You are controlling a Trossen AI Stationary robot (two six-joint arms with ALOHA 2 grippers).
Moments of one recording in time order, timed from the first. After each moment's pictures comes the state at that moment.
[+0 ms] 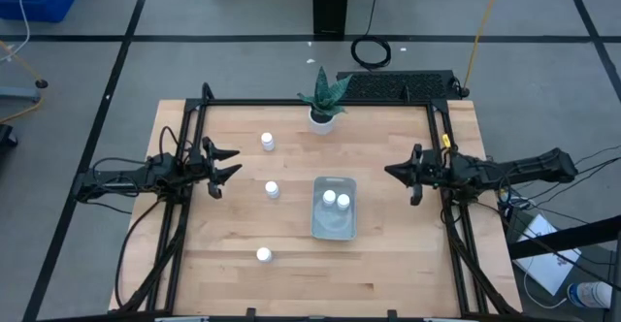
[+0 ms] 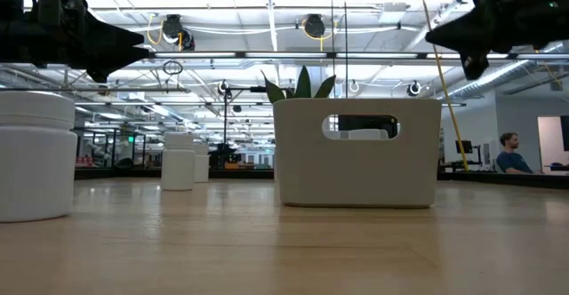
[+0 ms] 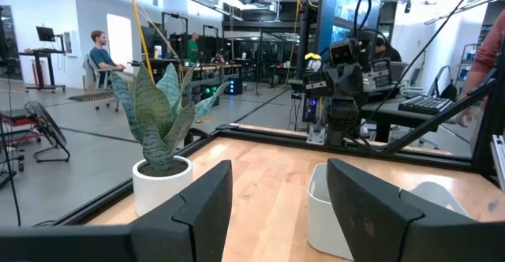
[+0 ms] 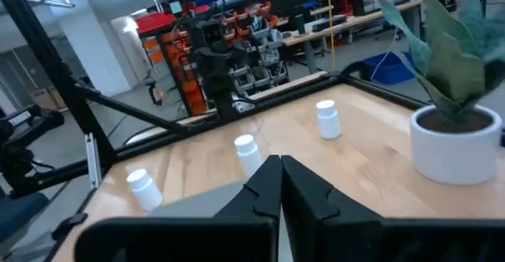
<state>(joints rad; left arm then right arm) 0.03 0.02 0.01 0.13 -0.22 -0.03 0.14 0.32 0.17 0.11 0.31 0.32</state>
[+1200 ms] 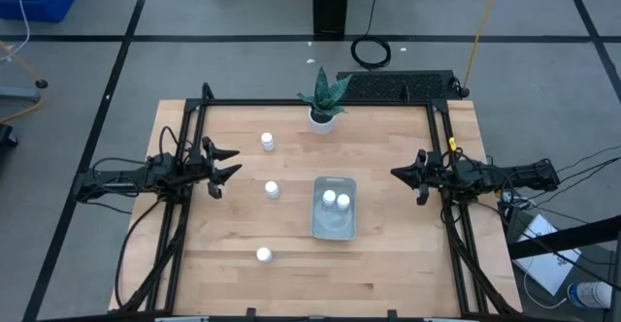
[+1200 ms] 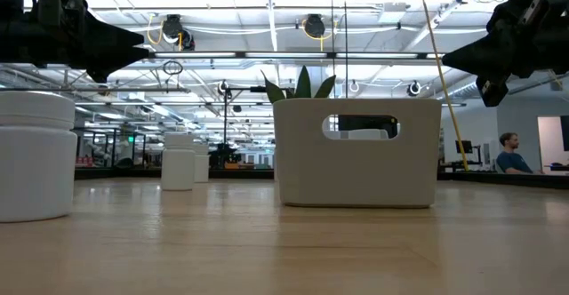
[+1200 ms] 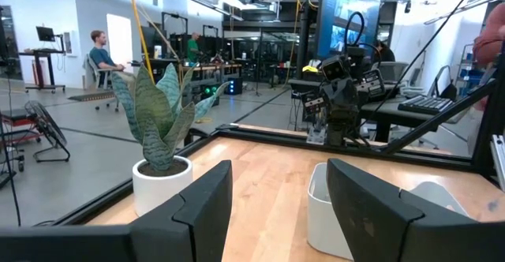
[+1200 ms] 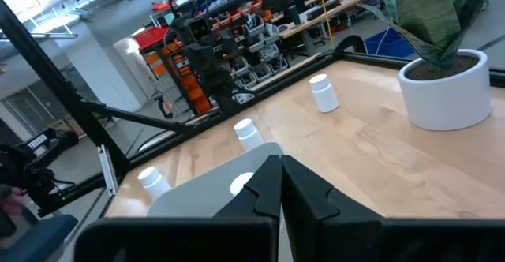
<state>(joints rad) 0.03 0.02 0.01 0.13 -0.22 -0.03 0.14 0.01 0.06 -0.11 0.31 0.48</state>
